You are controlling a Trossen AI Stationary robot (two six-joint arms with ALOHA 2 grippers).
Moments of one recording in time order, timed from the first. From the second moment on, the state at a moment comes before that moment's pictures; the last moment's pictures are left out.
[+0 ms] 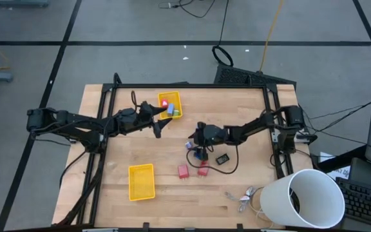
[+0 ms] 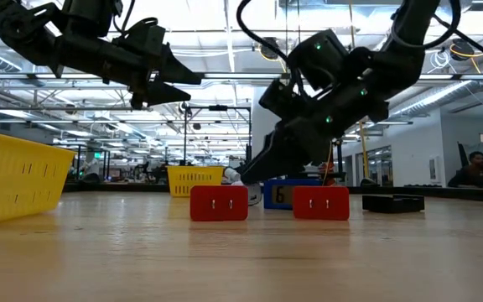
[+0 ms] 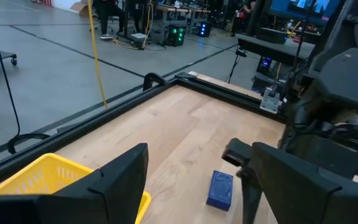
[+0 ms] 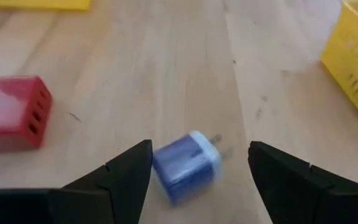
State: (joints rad) left arm 0.17 1.20 0.42 0.66 -0.23 -0.22; right arm -0.04 1.86 0.77 0.54 -0.03 -0.12
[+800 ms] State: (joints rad) left arm 0.17 1.20 0.42 0.66 -0.23 -0.23; right arm -0.02 1.86 0.77 0.50 0.00 0.12
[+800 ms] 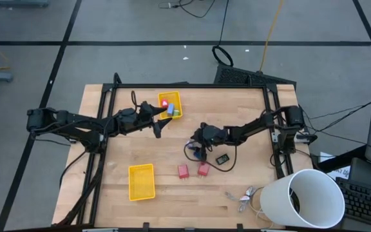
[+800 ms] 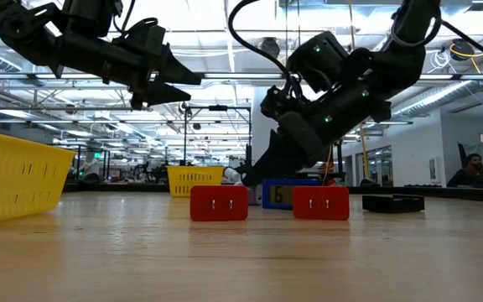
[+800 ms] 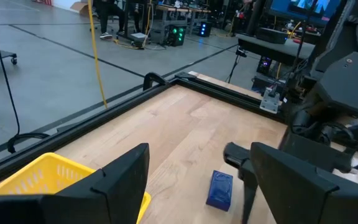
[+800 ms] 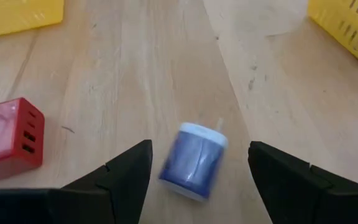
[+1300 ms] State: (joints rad) left arm 0.17 1.20 0.42 0.66 -0.23 -0.24; right arm 0.00 1.94 0.77 0.56 0.03 0.11
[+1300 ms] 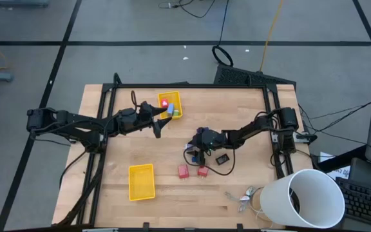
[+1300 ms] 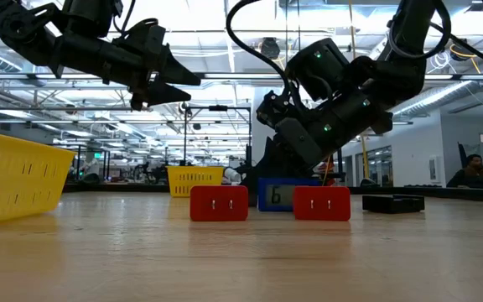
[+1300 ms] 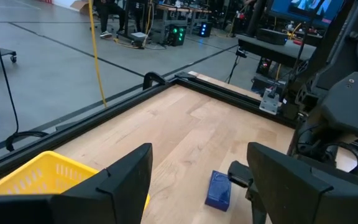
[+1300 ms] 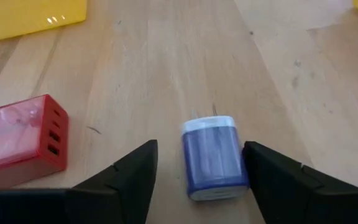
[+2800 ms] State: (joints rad) left arm -0.02 1.33 0.43 0.87 0.00 0.12; right arm 0.01 1.42 0.73 0.33 0.08 -0.04
